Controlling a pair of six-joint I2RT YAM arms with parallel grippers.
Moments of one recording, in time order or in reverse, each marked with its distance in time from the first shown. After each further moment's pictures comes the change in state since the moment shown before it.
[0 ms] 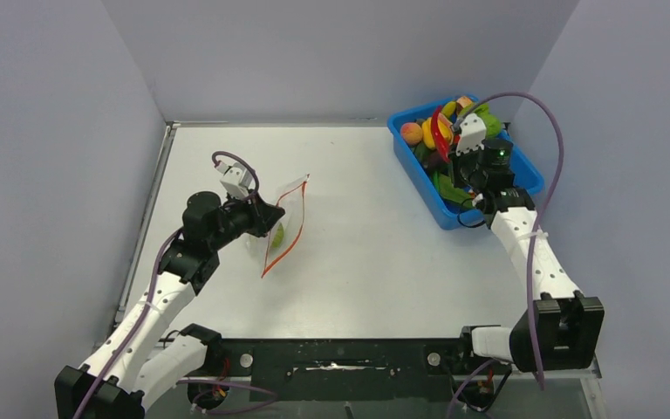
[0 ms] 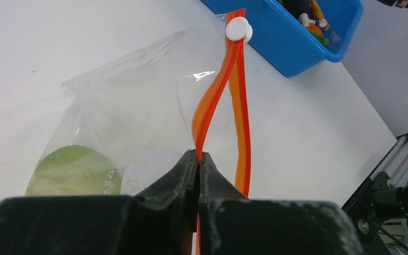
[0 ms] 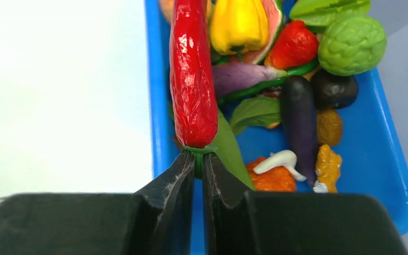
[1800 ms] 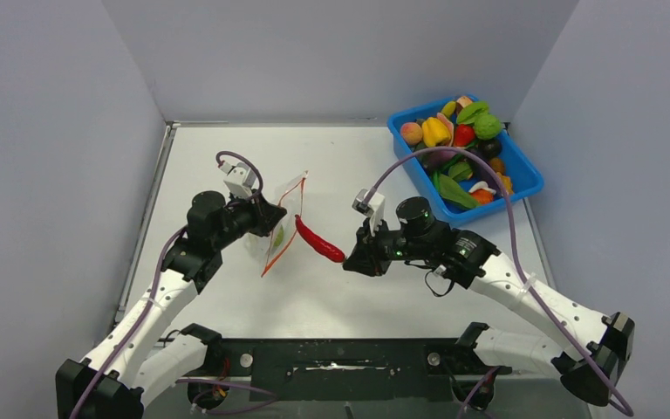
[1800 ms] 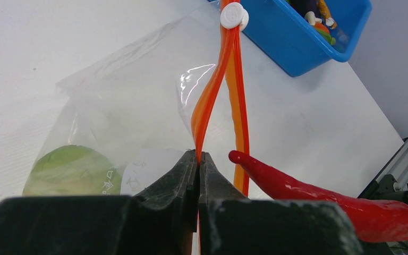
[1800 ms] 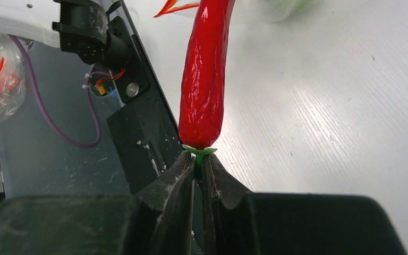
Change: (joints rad) left arm -0.024 0.021 -0.005 0.020 -0.042 0.000; right arm 0.807 -0.270 -0.112 -0.224 -0.342 0.465
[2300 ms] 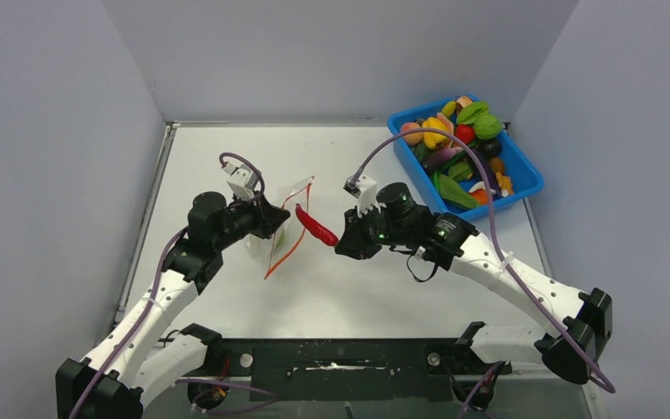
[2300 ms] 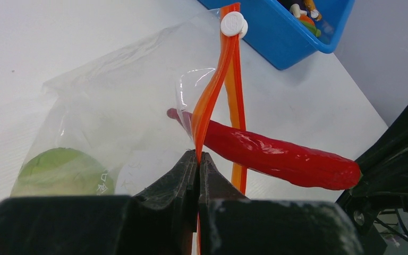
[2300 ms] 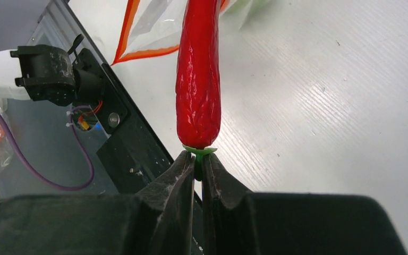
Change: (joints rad) left arm -0.006 0.000 -0.006 0.010 0.043 -0.001; right arm 0.000 0.159 0.122 -0.047 0.161 0.120
